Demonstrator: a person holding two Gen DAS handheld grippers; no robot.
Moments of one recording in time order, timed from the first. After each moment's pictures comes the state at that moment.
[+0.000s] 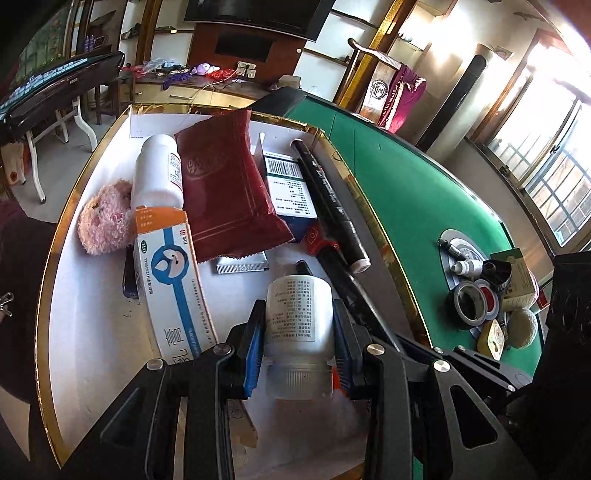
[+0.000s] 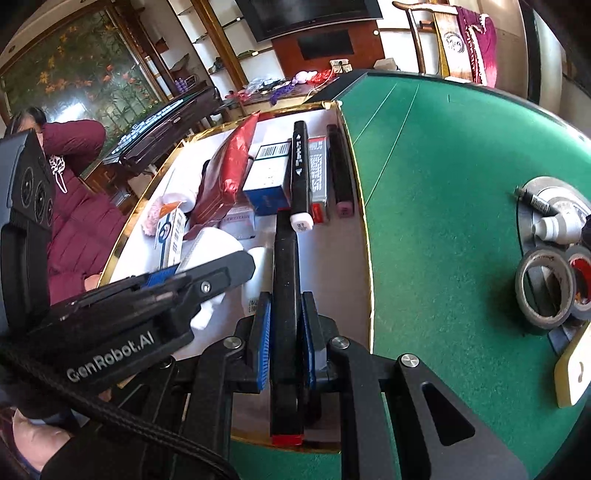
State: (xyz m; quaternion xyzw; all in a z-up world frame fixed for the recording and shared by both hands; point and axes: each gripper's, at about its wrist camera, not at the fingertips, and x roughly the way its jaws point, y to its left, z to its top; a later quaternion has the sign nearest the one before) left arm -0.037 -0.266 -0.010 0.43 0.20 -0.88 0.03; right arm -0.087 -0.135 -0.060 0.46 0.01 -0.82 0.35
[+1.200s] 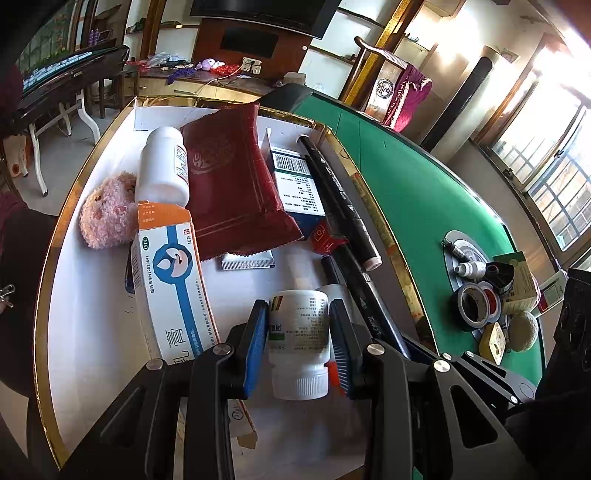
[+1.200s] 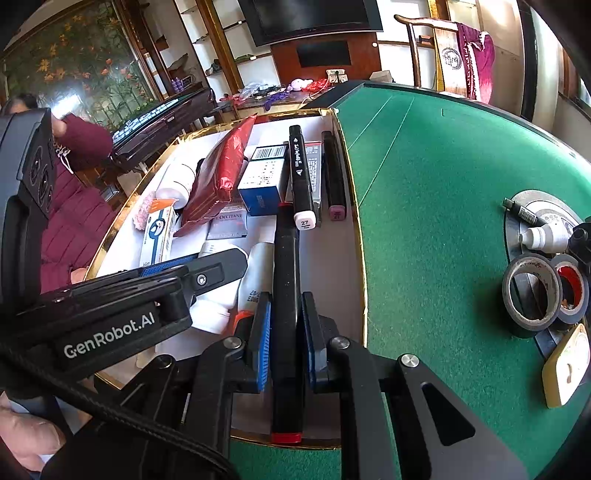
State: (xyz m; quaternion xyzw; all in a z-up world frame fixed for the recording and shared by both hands) left arm -0.037 -0.271 -0.011 0.44 0.21 -0.87 0.04; right arm -0.078 -0.132 -0.058 0.44 0.04 -0.83 0.34
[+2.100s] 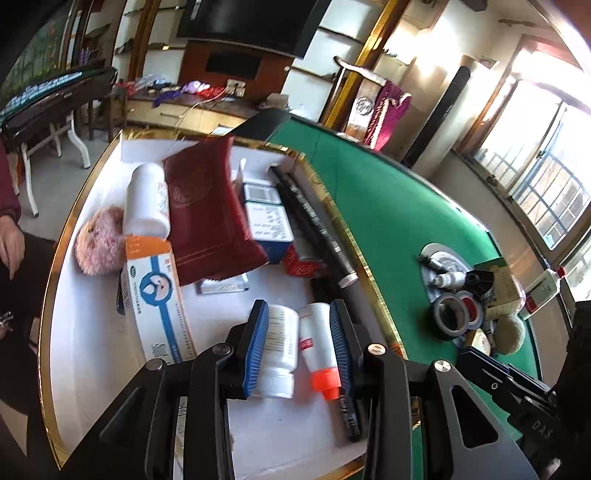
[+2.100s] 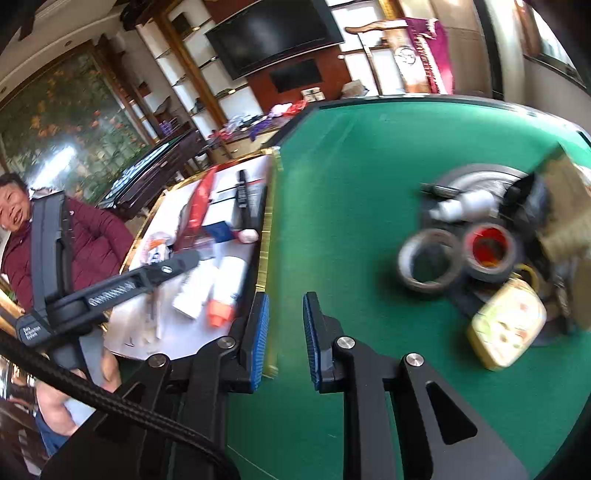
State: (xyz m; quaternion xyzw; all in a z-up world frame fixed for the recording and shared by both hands) left arm -0.031 -0.259 0.011 0.39 0.20 -0.90 0.01; right arm -0.076 -0.027 -0.029 0.42 -0.06 -0.85 0.32
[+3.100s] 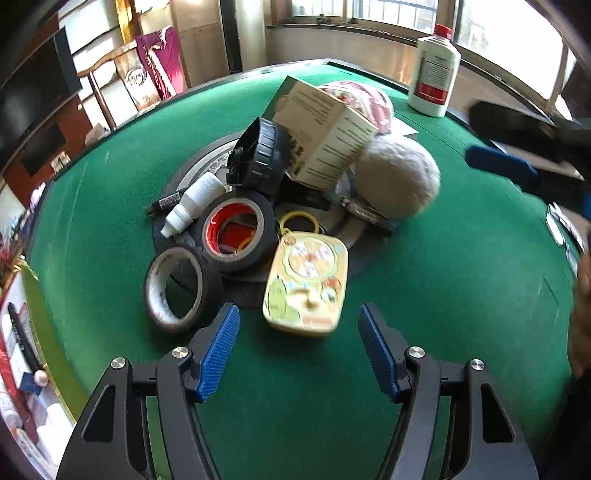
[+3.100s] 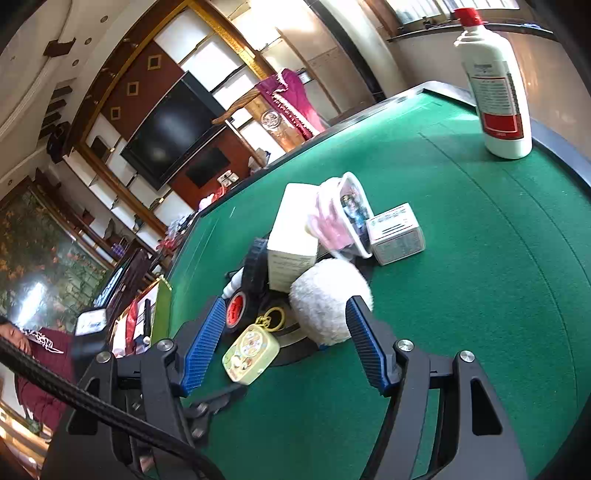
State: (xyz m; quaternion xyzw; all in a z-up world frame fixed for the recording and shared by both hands) left arm -0.090 0.016 0.001 0.48 -0.13 -0.84 -0.23; right arm -0.092 0.206 -0.009 0.35 -0.25 -0.88 0.18
